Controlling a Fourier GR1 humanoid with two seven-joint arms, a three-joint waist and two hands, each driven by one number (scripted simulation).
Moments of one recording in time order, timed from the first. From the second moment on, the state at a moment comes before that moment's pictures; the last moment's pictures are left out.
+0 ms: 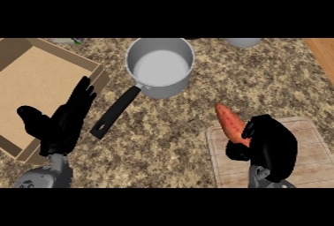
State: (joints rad) left arm -0.12 0.12 -0.03 -1.69 0.07 0.10 0.34; right arm -0.11 -0.01 0.30 -1.87 1.29 0.18 1.11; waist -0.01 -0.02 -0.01
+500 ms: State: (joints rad) left arm -0.14 0.11 -0.04 -1.68 0.08 0.08 0.35; right arm -0.34 -0.01 0.55 -1.97 1.57 0.19 1.21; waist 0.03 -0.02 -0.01
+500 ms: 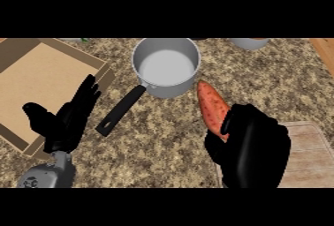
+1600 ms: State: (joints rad) left arm -0.20 0.08 -0.09 -1.66 0.07 0.07 0.35; right arm -0.87 -0.01 0.30 -1.64 1.47 0.21 1.24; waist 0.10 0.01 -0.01
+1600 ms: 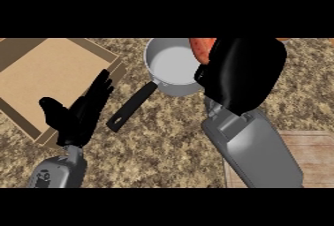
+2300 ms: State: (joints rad) left arm -0.22 0.07 -0.10 -1.64 0.06 0.07 0.34; right arm -0.95 -0.01 0.10 -1.36 1.22 0.04 1.25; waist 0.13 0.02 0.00
